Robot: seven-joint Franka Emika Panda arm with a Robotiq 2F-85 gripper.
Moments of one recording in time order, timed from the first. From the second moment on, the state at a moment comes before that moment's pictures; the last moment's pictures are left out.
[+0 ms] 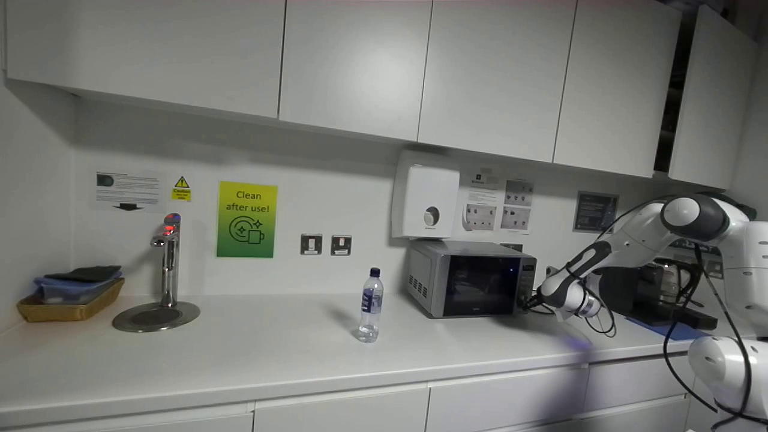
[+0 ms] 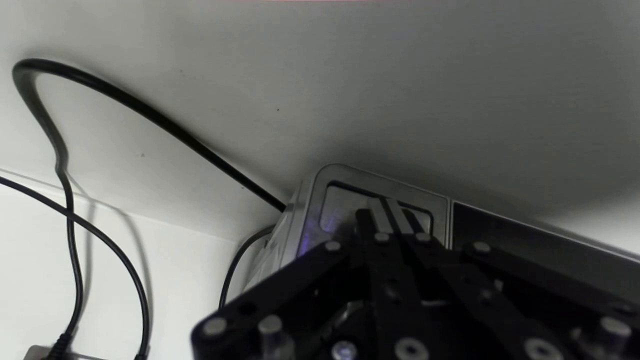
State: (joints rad) arm 2.40 -0.34 -2.60 -2.36 0.22 3.45 -0.69
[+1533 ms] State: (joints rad) arm 2.37 -0.37 -2.60 -2.34 0.21 3.45 -0.87
